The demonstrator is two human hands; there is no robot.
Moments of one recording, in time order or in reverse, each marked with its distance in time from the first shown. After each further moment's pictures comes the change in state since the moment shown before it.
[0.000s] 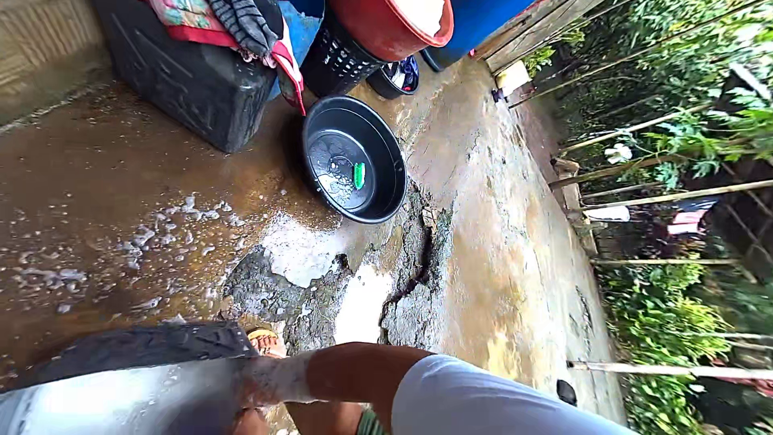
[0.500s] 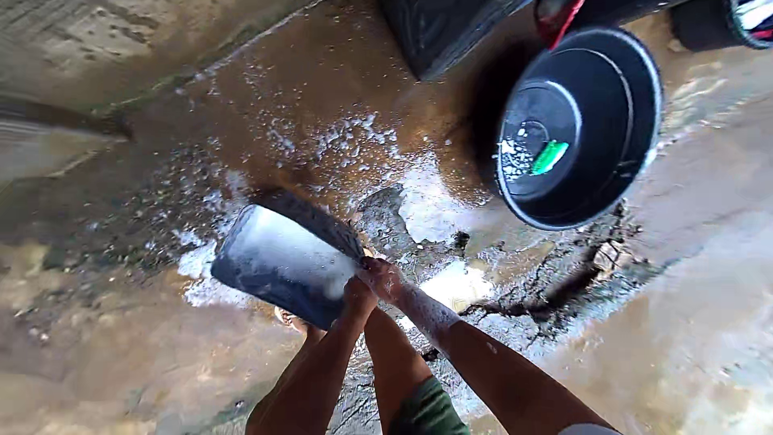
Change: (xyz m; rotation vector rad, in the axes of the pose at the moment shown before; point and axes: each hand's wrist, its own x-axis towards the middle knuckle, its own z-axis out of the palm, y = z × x) left_hand 0.026 0.083 -0.133 -0.405 -0.193 -0.156; right_hand -0.015 -0.001 -0.073 0.174 0.009 0.256
